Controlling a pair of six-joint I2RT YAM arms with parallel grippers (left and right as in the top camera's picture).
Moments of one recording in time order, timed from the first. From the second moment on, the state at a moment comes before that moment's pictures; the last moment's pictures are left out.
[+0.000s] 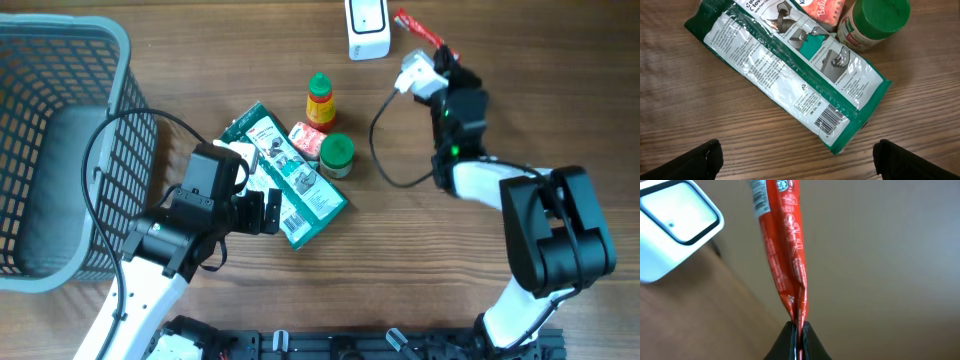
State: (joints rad) left arm -0.37 1.04 0.90 -0.90 0.04 -0.22; right arm 0.19 1.91 0.86 1.02 0.20 -1.03
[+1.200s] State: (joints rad) left arm -0.37 1.04 0.90 -0.90 0.04 -0.22; right arm 0.18 2.42 1.50 0.82 0.03 -1.34
